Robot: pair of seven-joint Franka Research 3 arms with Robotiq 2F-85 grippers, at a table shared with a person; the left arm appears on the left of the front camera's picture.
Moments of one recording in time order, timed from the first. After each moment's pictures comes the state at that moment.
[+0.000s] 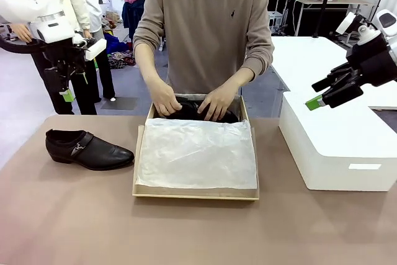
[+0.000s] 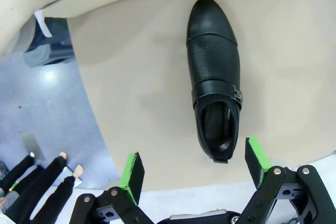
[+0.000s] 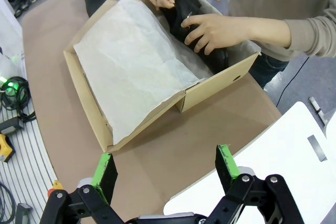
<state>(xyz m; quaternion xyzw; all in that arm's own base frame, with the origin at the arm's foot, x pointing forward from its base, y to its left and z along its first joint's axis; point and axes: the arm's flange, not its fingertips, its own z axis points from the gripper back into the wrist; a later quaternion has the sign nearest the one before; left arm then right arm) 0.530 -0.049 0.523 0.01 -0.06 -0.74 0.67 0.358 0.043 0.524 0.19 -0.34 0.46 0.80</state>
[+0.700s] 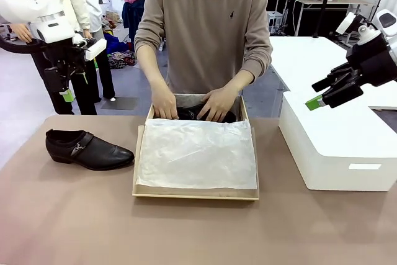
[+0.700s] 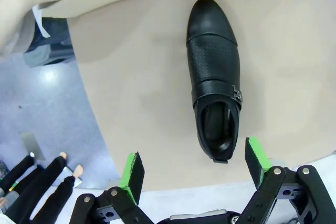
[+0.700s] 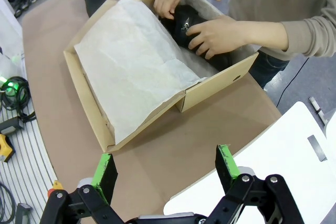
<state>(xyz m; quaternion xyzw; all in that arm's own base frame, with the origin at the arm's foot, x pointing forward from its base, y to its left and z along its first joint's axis) 0.530 -0.049 0.523 0.01 -0.06 -0.74 0.67 0.358 0.043 0.524 0.19 -0.34 0.46 0.80</state>
